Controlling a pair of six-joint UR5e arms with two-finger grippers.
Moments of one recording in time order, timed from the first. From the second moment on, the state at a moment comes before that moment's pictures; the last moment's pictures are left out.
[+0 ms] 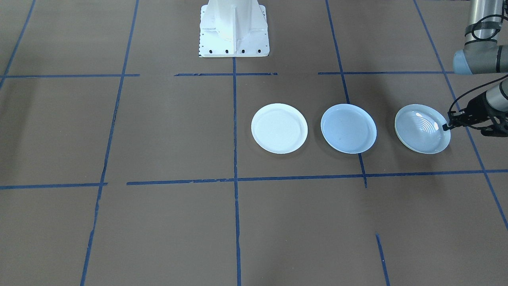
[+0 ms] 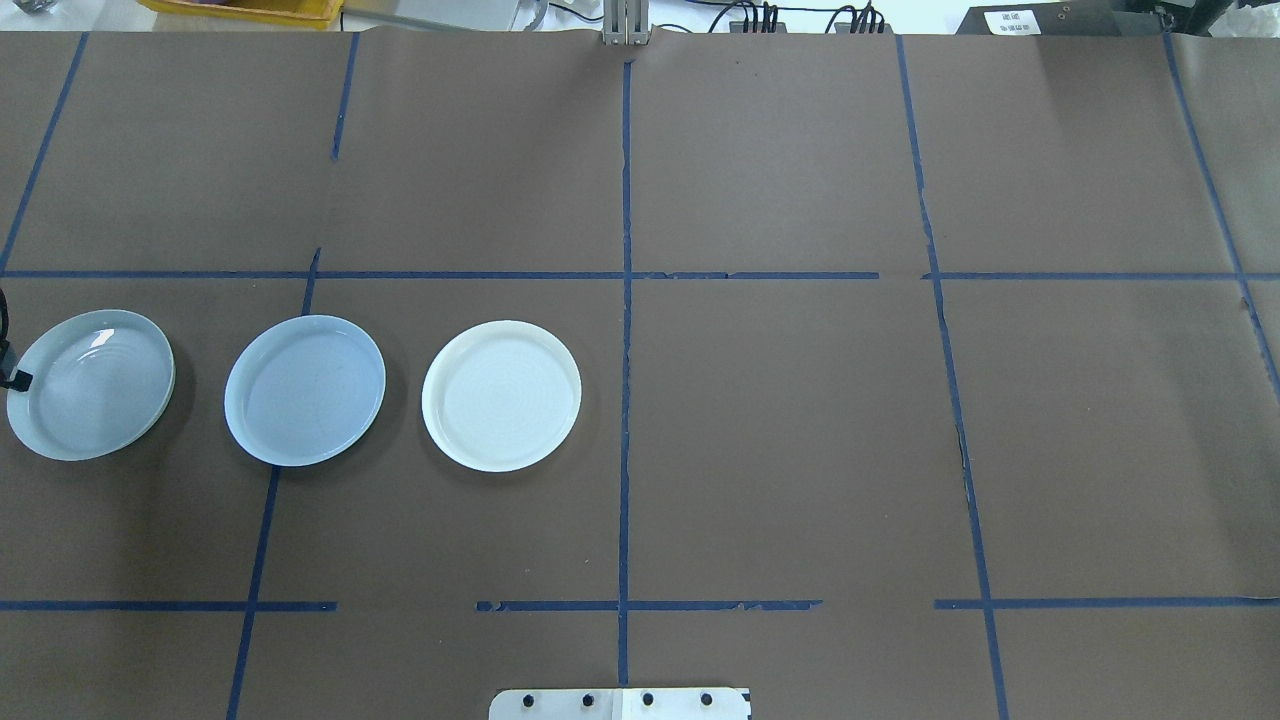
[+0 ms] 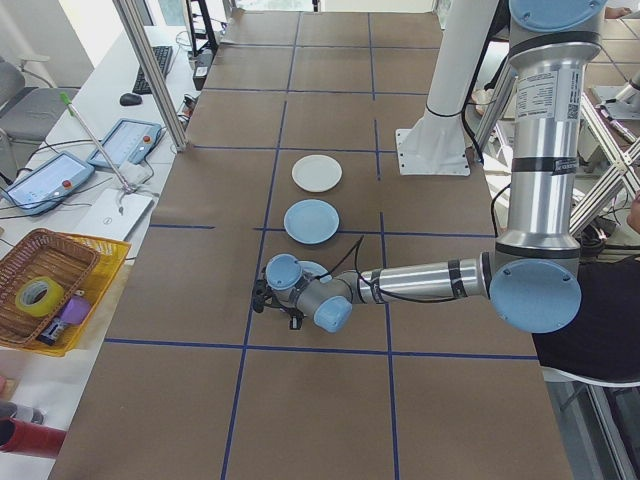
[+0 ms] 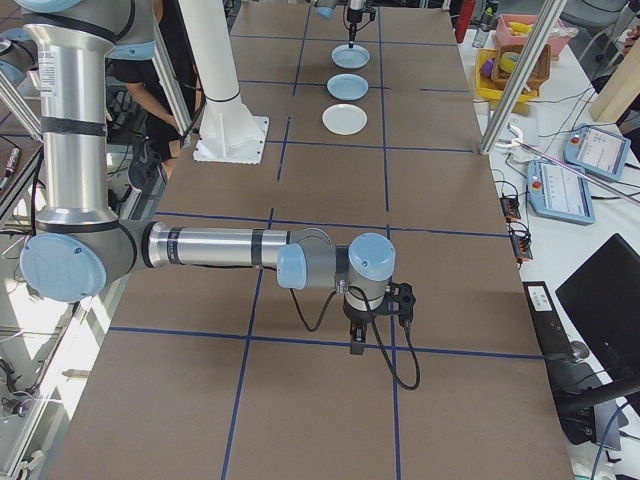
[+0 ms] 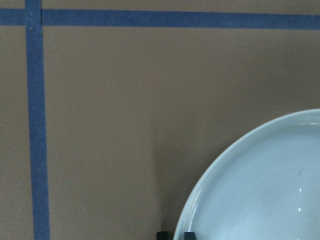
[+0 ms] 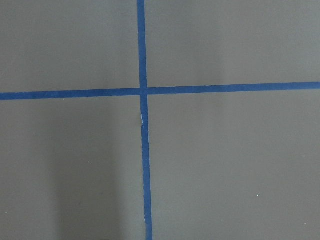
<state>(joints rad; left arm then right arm) -1.14 -1.53 -1.38 -2.27 -2.40 -0.59 1.54 -1.61 1.62 -1.56 2.30 0.09</state>
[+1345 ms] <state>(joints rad) -1.19 -1.55 -1.67 -2.00 -2.52 -0.69 1.54 -1.61 1.62 -1.56 2.30 0.09</state>
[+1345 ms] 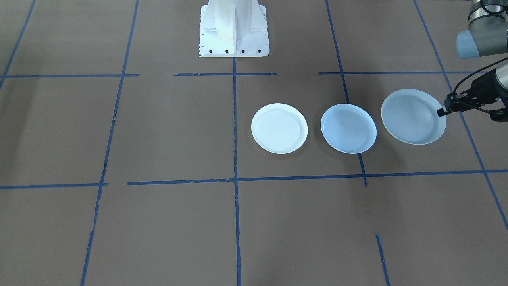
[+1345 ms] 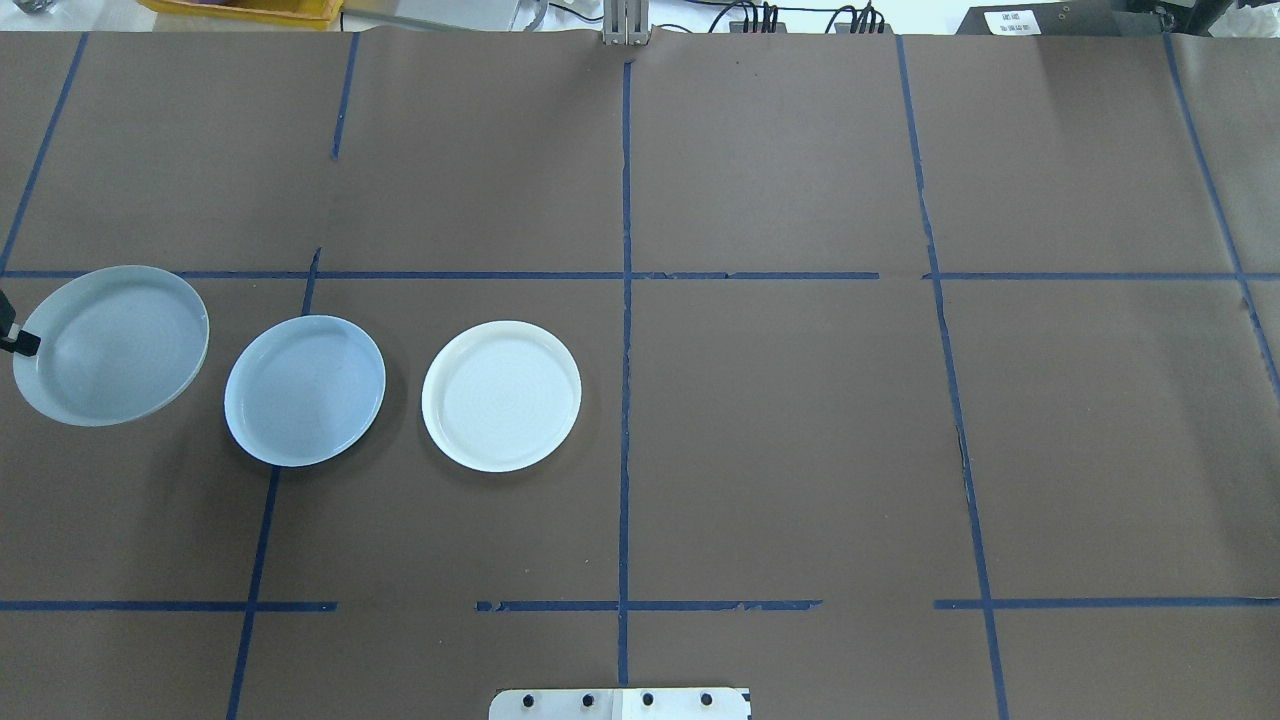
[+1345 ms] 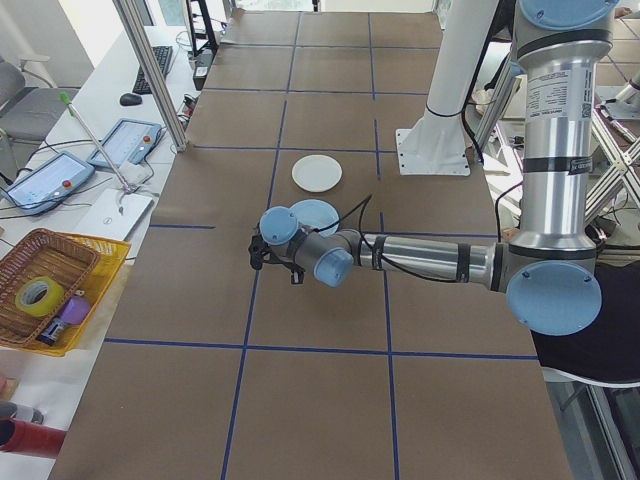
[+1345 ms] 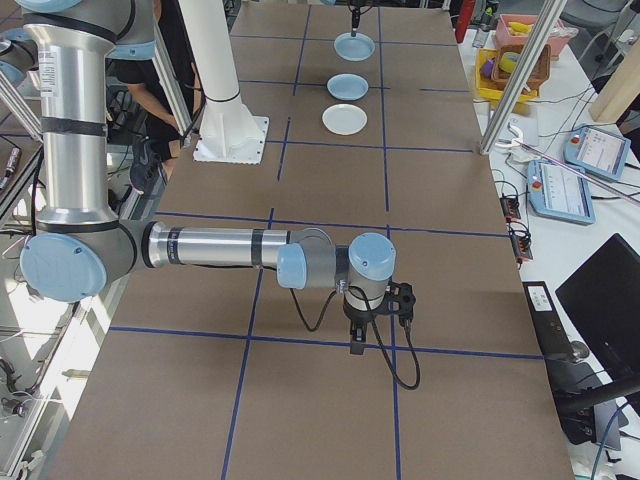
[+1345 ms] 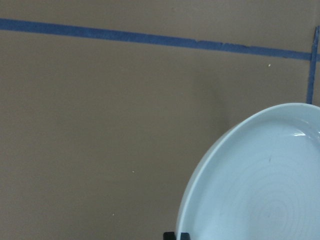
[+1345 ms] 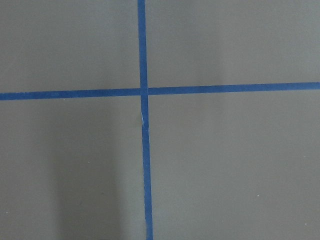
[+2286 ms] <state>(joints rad) -0.92 -1.66 -1.63 -2.19 -2.45 -1.12 1.54 -1.61 1.62 -1.56 2.30 0.09</state>
